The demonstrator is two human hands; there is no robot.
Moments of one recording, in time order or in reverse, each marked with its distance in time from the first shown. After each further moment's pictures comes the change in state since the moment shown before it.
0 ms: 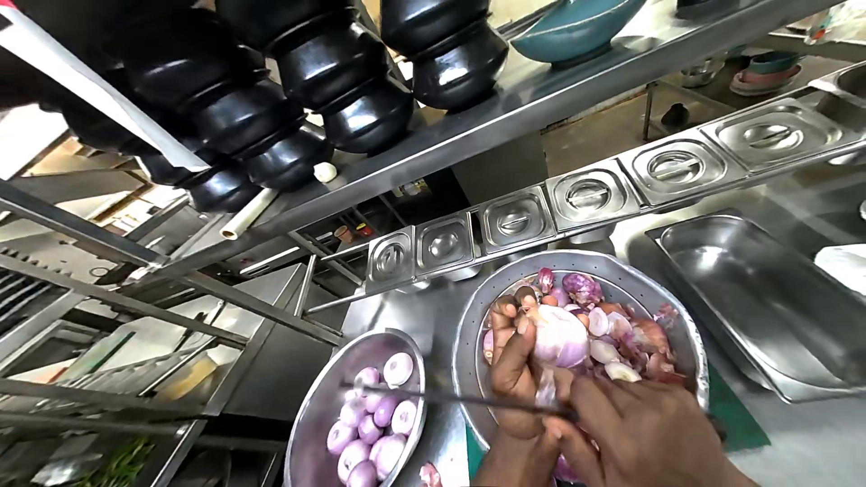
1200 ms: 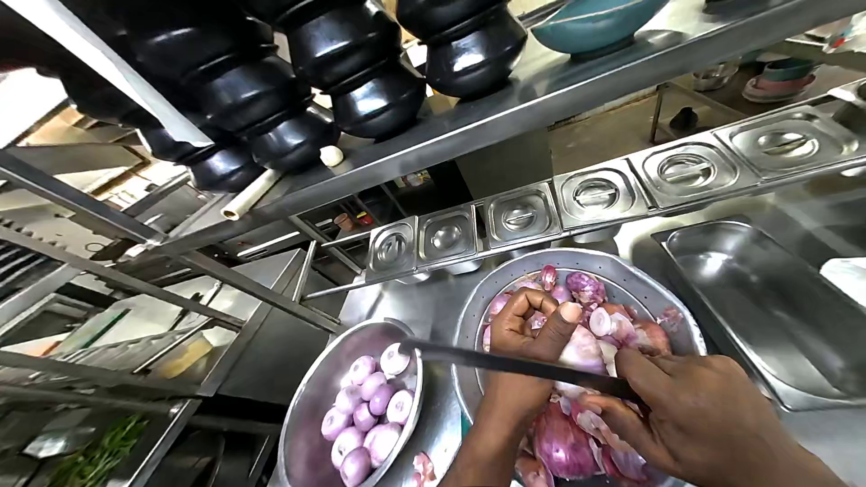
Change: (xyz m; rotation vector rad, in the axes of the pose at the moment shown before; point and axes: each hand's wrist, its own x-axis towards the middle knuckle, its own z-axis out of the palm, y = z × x) left_hand 0.014 0.025 0.006 1.066 -0.046 0.000; right_hand 0.004 0.048 -0.010 -0.007 -0.019 -0.047
